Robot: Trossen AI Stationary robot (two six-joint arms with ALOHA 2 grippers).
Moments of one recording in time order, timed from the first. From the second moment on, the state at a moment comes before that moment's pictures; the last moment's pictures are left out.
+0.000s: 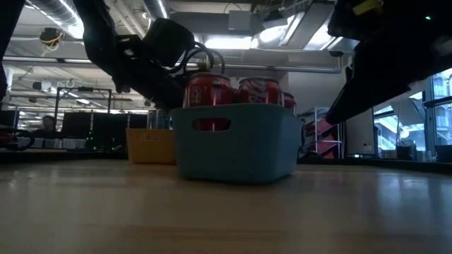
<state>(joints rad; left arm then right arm) 0.08 1.79 0.71 0.59 -0.40 -0.25 0.56 1.59 0.92 -0.50 0.67 0.75</state>
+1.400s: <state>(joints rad) -0.33 1.66 0.69 0.11 -0.37 -0.61 0.56 1.59 0.92 -0.52 0.64 0.72</state>
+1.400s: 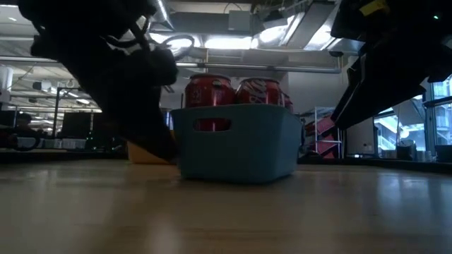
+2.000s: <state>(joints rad) -0.14 1.68 0.69 0.33 -0.37 -0.48 0.56 1.59 0.92 -0.57 0.69 0.75</state>
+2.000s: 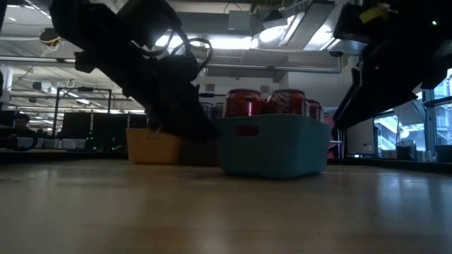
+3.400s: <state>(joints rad) 0.01 1.98 0.78 0.74 -0.38 -0.38 -0.12 1.59 0.76 -0.51 0.86 0.42</state>
